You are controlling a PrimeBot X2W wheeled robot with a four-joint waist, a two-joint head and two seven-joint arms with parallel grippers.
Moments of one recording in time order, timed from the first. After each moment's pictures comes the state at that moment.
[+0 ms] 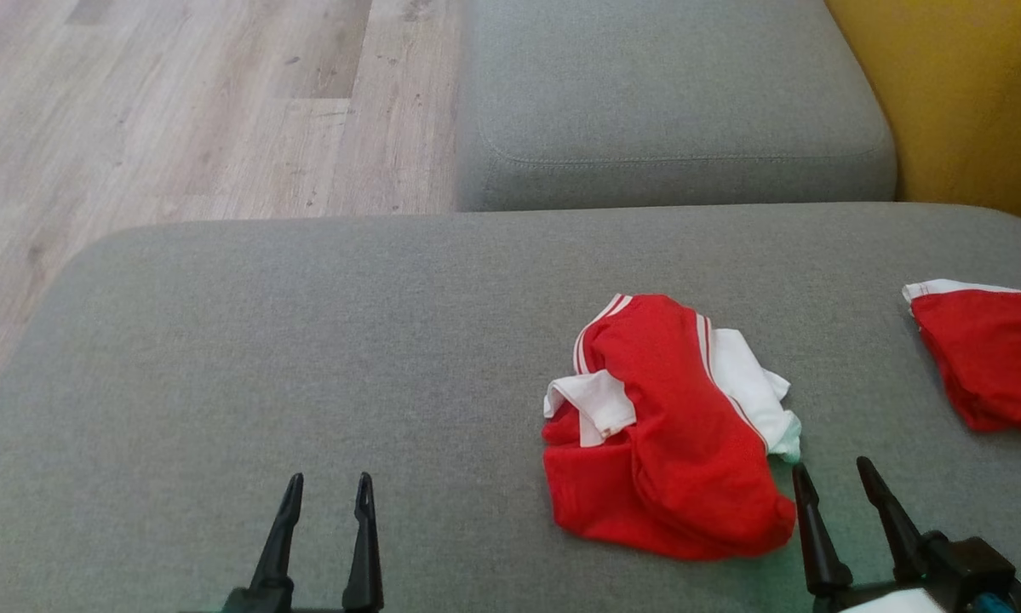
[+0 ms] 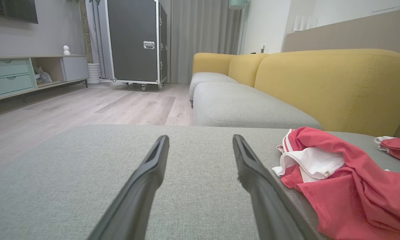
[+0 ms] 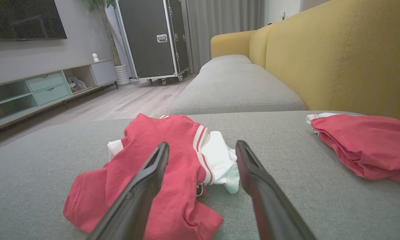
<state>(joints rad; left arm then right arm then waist) 0.18 0.06 -0.28 0.13 -0.18 0.11 -0.25 0.20 -0.09 0.07 0.21 0.17 0.13 -0.26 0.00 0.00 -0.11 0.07</state>
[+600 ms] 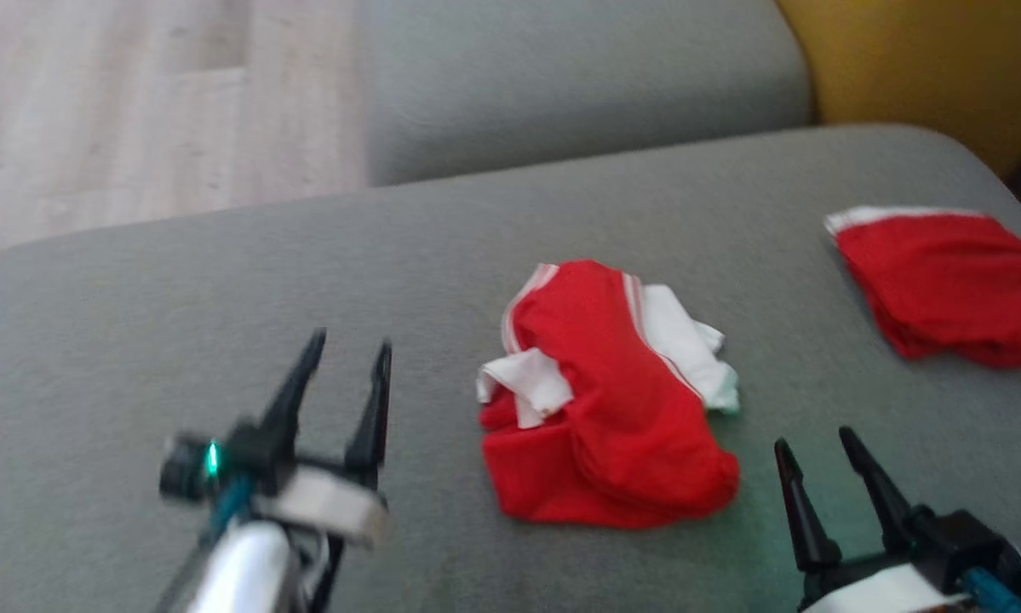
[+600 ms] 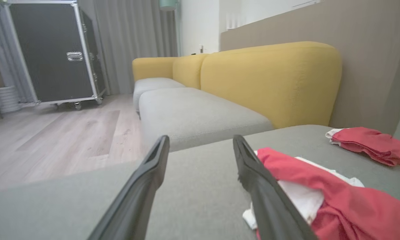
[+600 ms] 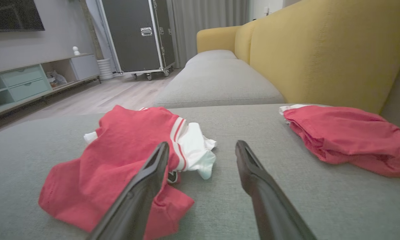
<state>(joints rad) -0.15 0.11 -0.30 0.29 -0.19 -0.05 -0.19 0.16 -0.14 0.13 0.19 0.17 0.13 -0.26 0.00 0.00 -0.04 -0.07</state>
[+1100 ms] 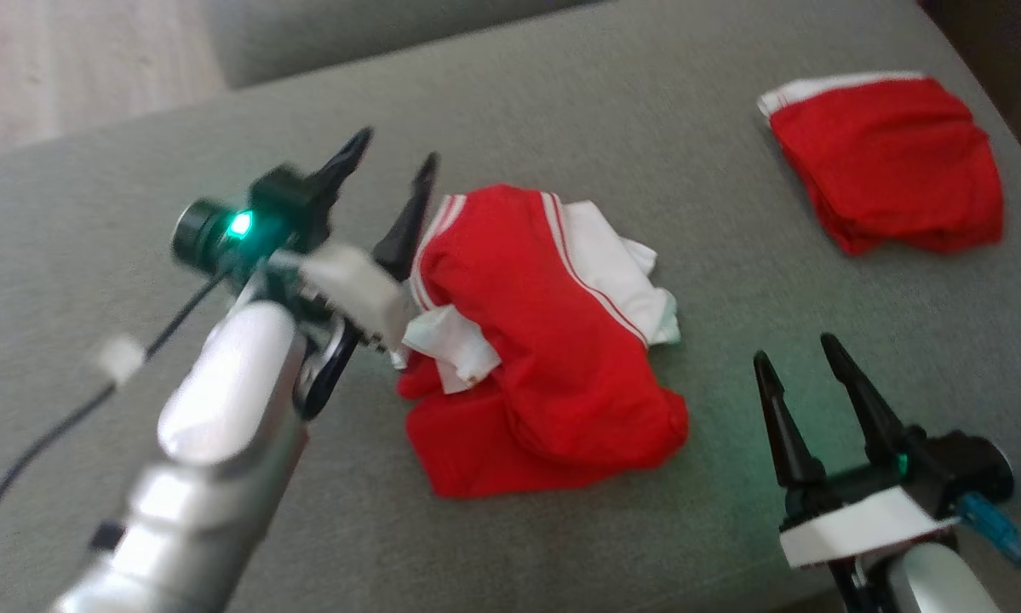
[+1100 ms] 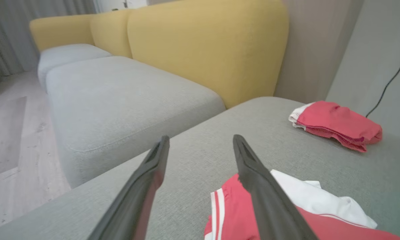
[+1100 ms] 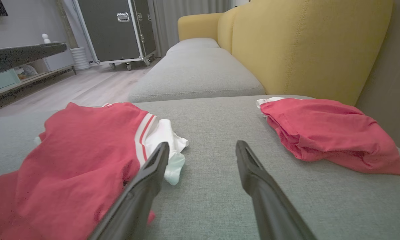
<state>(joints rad) -0.67 0.16 -0.48 0.51 -0.32 -0.12 0.03 0.01 -0.16 0.18 0.15 0.18 0.13 -0.26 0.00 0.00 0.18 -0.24</state>
